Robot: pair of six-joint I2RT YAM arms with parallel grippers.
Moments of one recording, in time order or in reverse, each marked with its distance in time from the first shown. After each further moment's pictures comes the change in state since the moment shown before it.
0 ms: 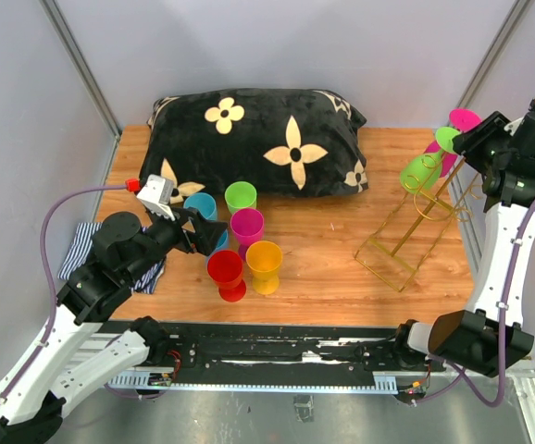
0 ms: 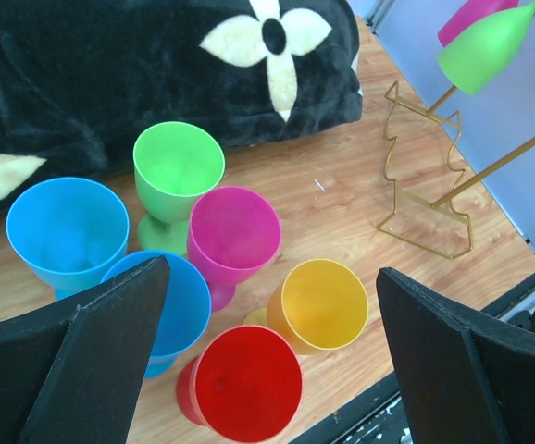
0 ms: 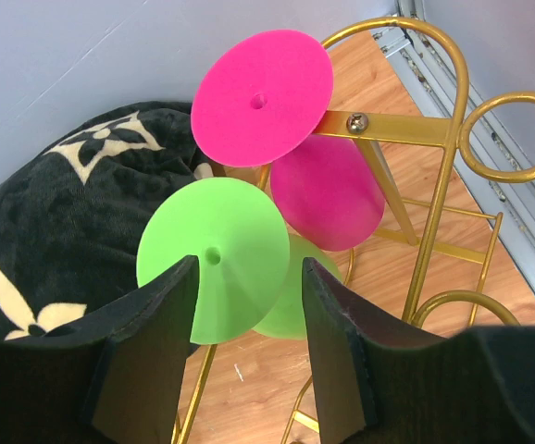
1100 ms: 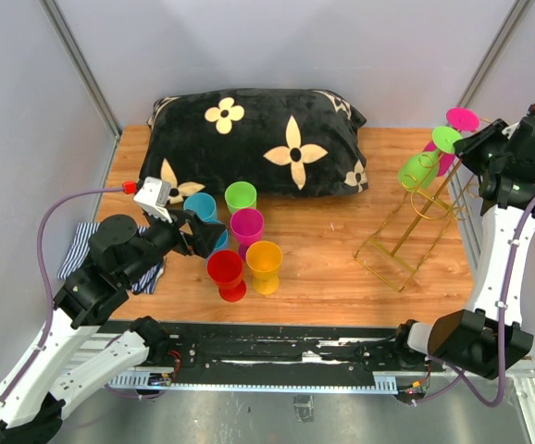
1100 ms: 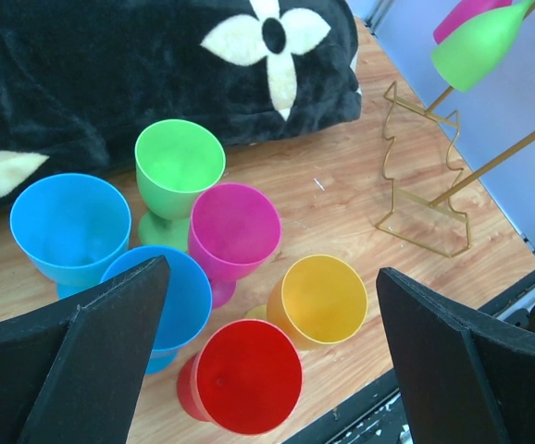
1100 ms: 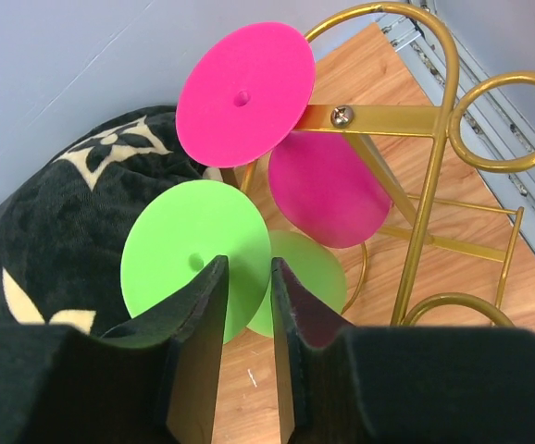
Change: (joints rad) left arm 0.000 -0.021 0.000 -0.016 0.000 -0.001; right arm 0.000 -0.005 -0.061 0.060 -0.007 0.054
